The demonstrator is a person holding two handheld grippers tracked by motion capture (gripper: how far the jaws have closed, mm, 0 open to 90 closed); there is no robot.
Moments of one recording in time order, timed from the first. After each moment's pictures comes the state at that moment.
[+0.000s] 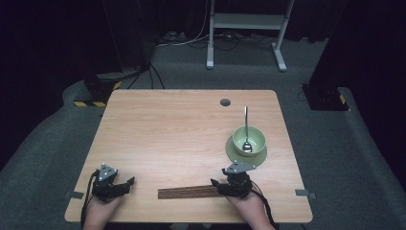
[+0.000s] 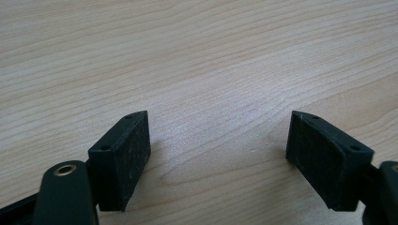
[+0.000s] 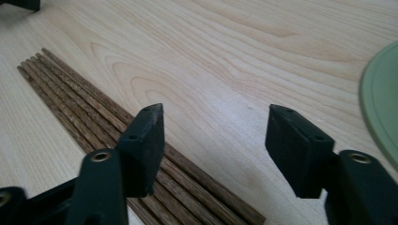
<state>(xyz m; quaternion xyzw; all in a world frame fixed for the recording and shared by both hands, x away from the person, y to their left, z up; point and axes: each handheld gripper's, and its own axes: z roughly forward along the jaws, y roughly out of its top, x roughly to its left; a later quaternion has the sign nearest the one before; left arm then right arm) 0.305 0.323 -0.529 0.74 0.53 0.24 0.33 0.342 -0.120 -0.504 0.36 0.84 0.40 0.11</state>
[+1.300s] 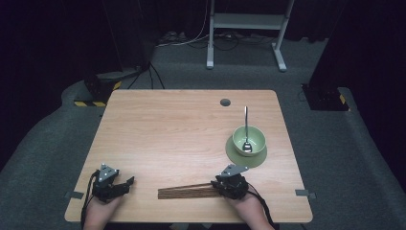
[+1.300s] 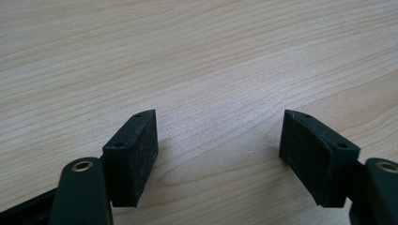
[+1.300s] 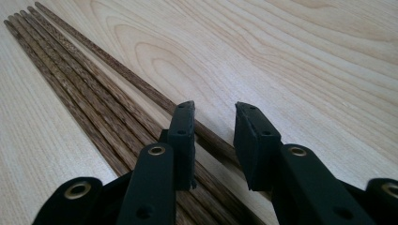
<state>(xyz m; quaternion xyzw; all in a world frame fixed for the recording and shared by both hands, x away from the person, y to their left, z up) 0.304 0.323 -0.529 0.74 0.53 0.24 0.34 0.342 -0.111 -0.517 0.33 0.87 0.37 0.10</state>
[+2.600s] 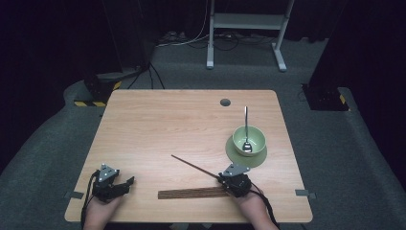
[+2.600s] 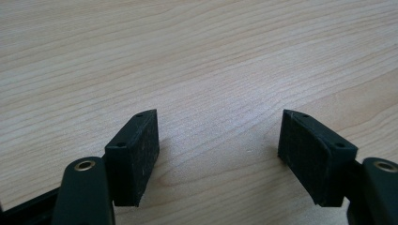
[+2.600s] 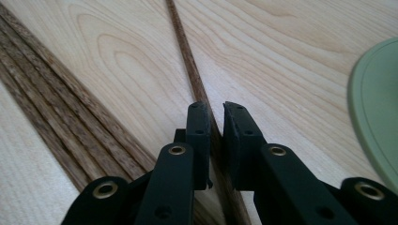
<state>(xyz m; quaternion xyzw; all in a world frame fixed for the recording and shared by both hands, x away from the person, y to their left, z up) 0.303 0.323 -0.529 0.75 0.52 0.24 0.34 0.347 -0.120 -0.519 0.31 0.87 0.35 0.16</state>
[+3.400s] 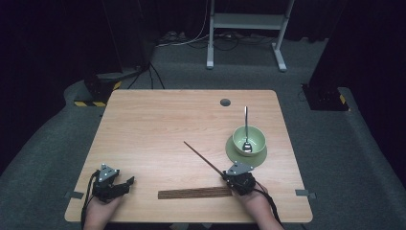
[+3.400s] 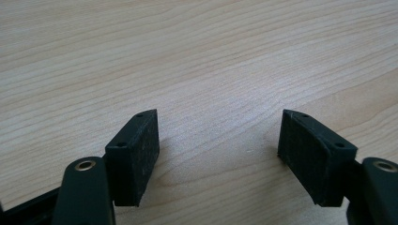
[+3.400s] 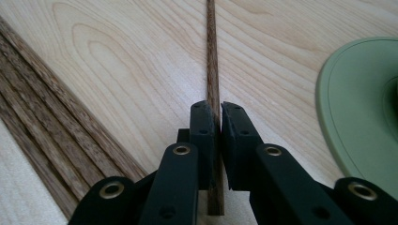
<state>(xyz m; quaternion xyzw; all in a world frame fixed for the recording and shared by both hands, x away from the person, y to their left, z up) 0.303 0.323 -0.529 0.75 0.52 0.24 0.34 0.353 -0.132 -0.520 0.30 0.87 0.35 0.18</state>
